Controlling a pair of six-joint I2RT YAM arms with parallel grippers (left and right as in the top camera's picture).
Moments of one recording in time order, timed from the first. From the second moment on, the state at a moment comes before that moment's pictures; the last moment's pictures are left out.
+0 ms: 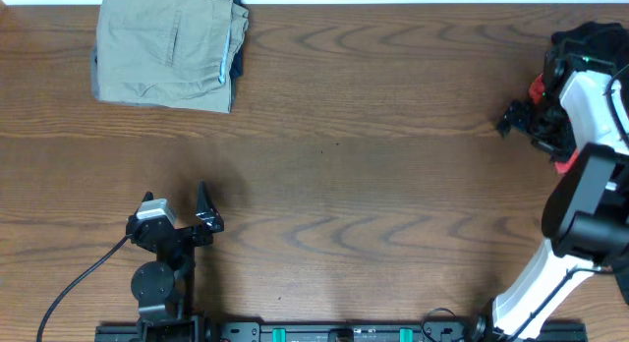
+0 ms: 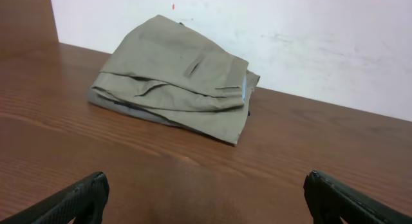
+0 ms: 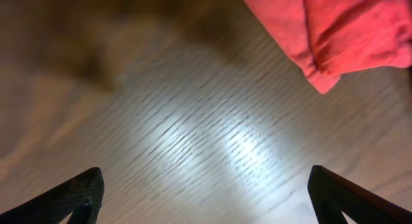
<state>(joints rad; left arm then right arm) 0.10 0.01 0.02 -0.11 0.00 -0.20 -0.26 2.05 1.62 -1.11 0.15 0.41</state>
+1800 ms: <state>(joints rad) 0.10 0.01 0.02 -0.11 0.00 -0.20 0.06 0.41 1.16 -0.94 0.15 0.40</state>
